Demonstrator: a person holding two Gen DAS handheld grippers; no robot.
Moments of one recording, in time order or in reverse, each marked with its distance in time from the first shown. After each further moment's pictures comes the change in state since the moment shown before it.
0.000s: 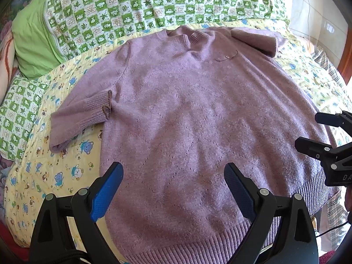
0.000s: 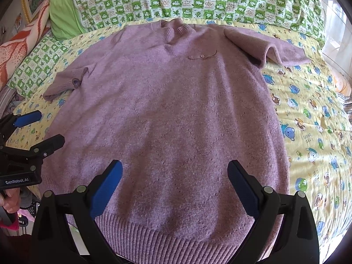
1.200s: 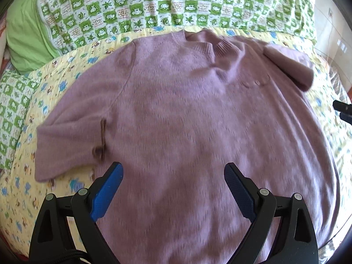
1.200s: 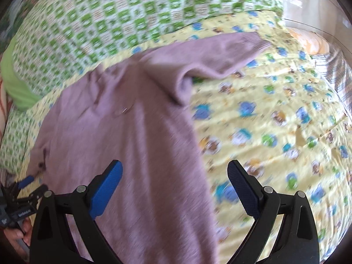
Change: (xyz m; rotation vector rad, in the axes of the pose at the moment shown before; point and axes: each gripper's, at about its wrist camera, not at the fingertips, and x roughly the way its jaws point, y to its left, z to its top) left arm 0.071 0.032 0.096 -0.099 0.044 0.024; right arm 0.024 -0.153 0.086 0.378 -0.047 -0.024
